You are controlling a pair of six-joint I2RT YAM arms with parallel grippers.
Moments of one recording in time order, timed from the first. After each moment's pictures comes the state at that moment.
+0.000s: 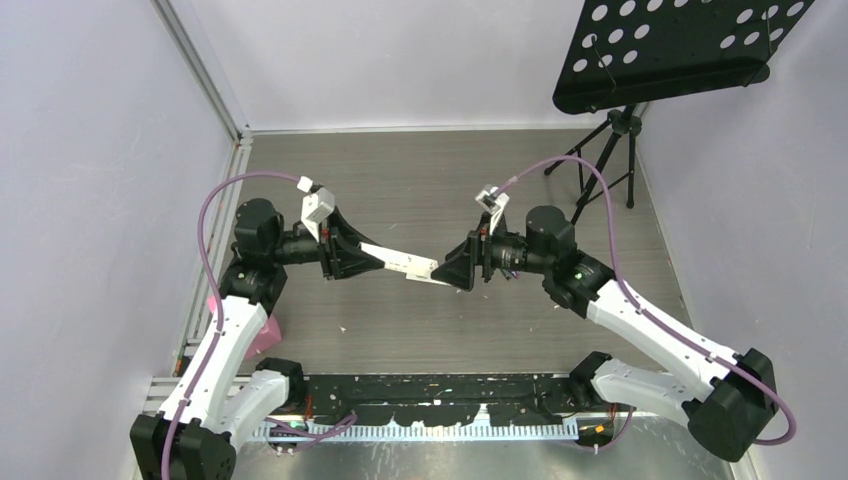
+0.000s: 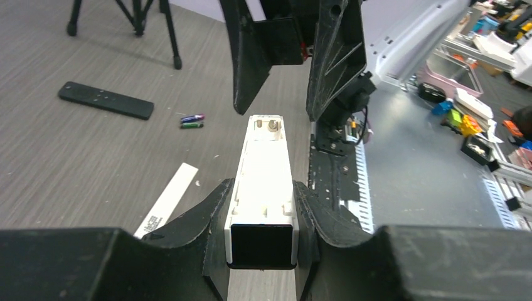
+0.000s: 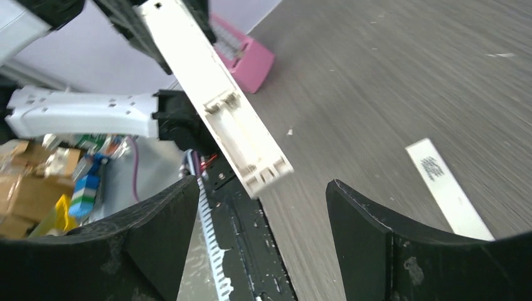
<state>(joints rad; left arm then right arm) -0.17 0.88 0.75 0.01 1.25 -0.14 0.66 1.00 0.76 0.02 -0.56 0.49</state>
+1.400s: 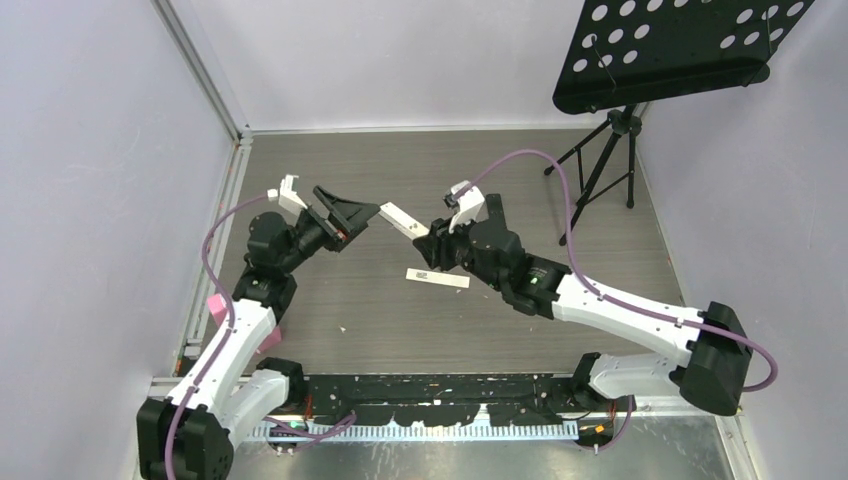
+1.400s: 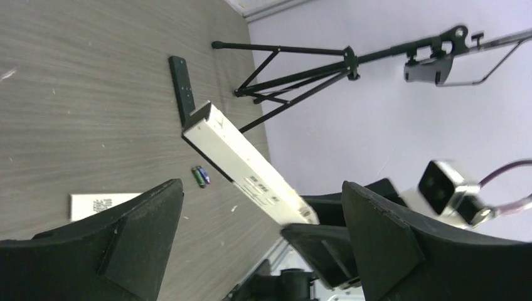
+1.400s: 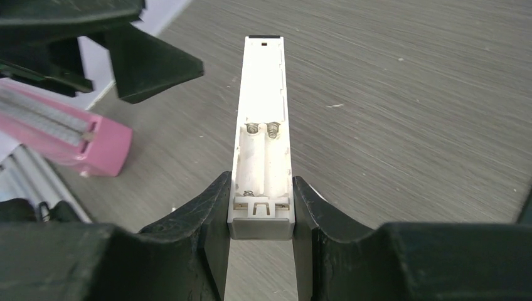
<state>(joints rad) -0.20 0.90 0.61 0.22 0.52 -1.06 0.98 1.20 0.92 0.06 0.21 0.34</state>
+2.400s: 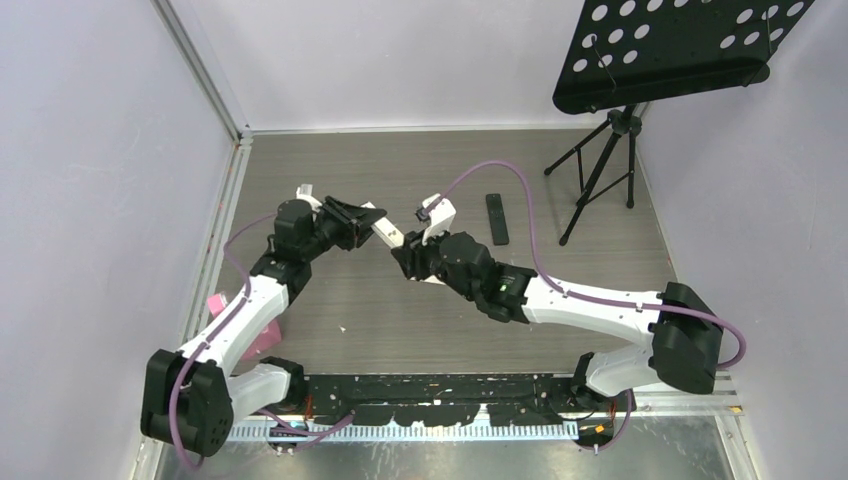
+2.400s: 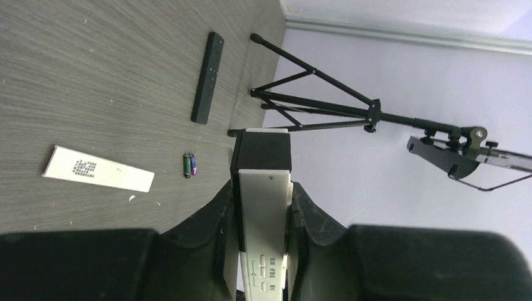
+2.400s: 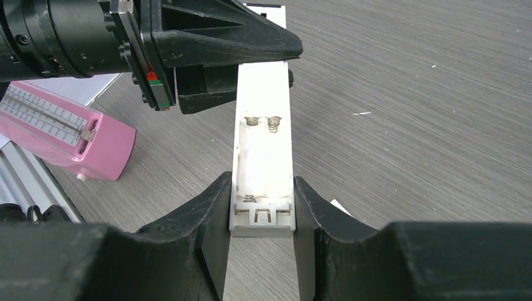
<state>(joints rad) -0.28 1.09 0.66 0.11 0.35 -1.41 1.09 1.37 0.90 0.25 0.32 0.30</state>
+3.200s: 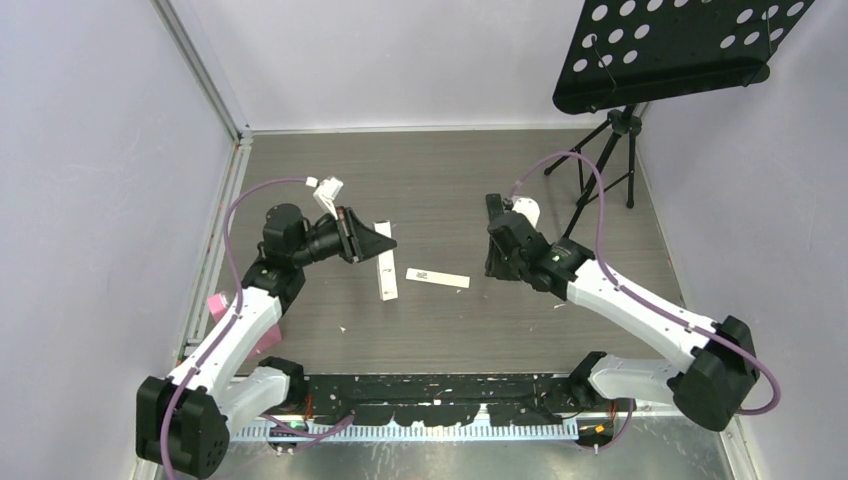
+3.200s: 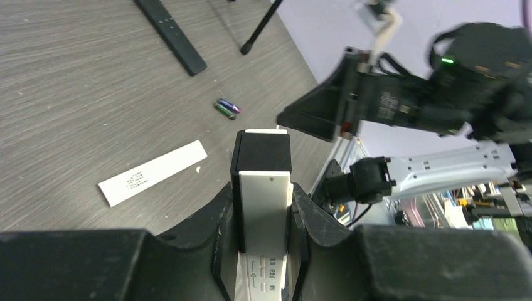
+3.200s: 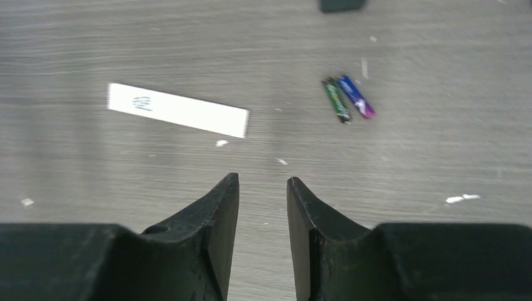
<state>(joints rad) -0.27 1.00 0.65 0.13 0.76 -0.65 0.77 1.16 0.94 -0.62 0.32 0.69</state>
